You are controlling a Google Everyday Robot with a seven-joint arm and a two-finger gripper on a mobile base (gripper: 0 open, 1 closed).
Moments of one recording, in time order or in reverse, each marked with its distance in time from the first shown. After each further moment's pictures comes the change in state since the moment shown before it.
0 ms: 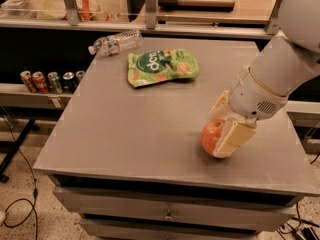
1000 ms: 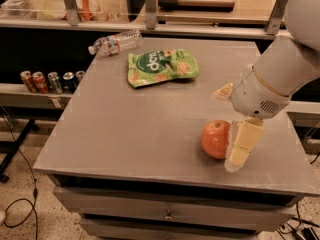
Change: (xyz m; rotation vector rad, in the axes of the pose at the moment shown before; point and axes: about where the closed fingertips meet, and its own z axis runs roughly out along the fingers) arm -0.001 -0.001 -0.004 0.016 -0.016 0.007
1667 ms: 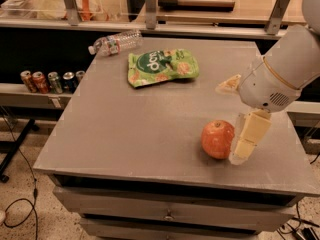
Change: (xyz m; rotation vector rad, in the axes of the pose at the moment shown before) arm 0.000 -0.007 -0.019 0.031 -0.039 0.009
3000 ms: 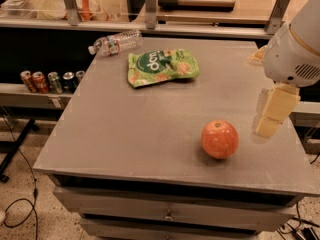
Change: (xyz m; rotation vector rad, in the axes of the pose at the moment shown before) arm 0.015 -0.016 -0.068 0.169 0.186 0.068
